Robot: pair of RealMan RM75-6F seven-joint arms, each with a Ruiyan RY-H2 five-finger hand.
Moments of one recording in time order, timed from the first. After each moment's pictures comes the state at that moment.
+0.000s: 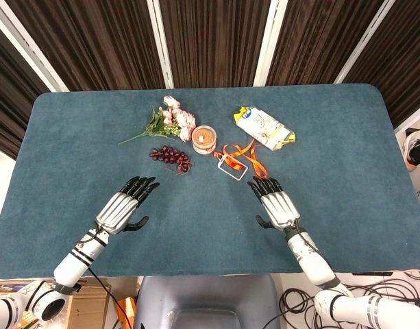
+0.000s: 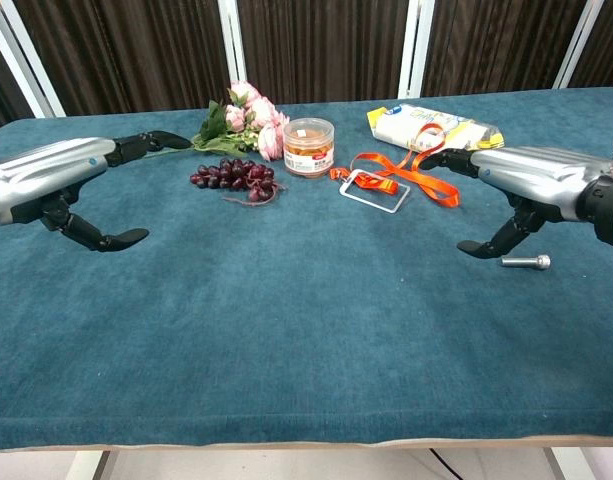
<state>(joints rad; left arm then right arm) -0.59 -1.42 -0.12 -1.48 1.53 1.03 -0.03 0.55 -1.48 0.22 -1.66 -1.10 0.95 -0.54</state>
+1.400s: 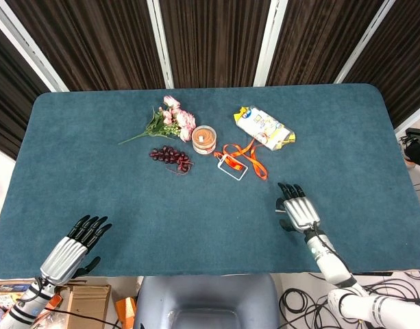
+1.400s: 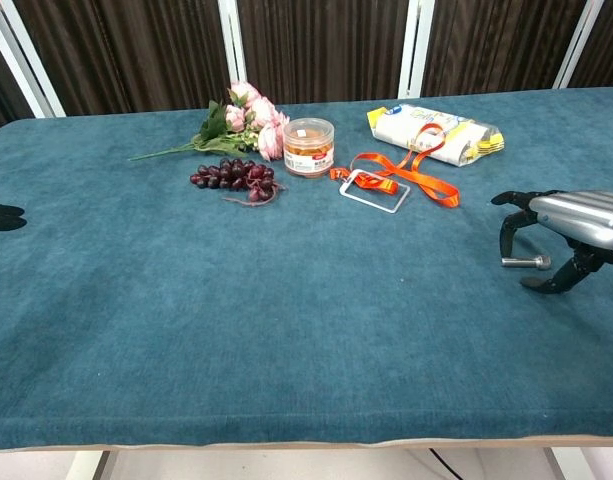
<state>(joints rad) -0.28 -1.30 0.15 -1.36 1.79 1.44 -0.07 0.53 -1.51 0.09 -1.38 -1.13 0.94 -0.38</state>
